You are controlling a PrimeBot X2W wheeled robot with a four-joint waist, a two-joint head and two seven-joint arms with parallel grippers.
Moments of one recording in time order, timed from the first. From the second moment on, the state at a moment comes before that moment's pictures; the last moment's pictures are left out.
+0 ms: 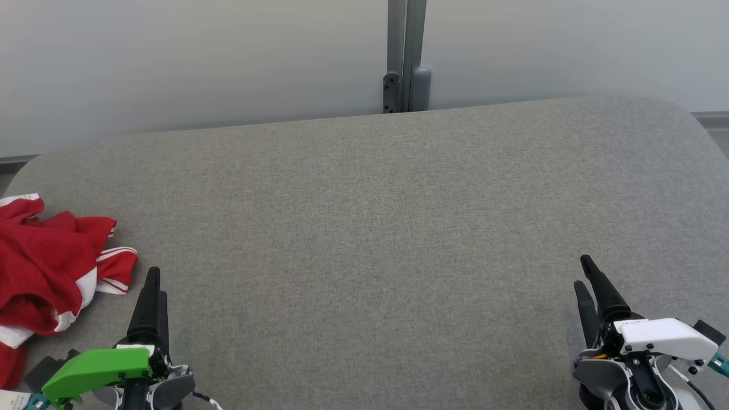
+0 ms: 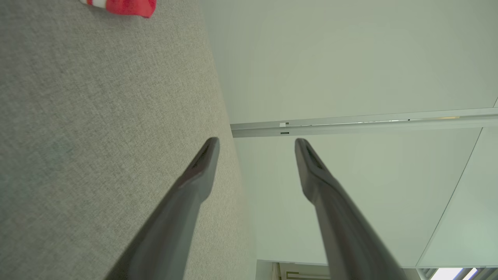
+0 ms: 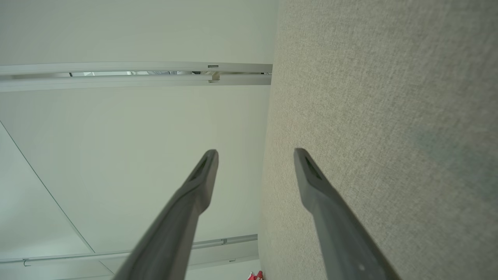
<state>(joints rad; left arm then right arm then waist) -0.10 0.04 0.11 0.31 -1.54 -0.13 0.07 -0.08 -0.04 -0.08 0.29 1.57 0.13 0.07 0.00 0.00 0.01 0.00</state>
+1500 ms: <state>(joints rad) -0.10 0.04 0.02 0.35 -0.71 -0.06 -0.10 -0.15 -0.05 -0.02 0.34 0.71 0.13 -0.10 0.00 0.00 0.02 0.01</state>
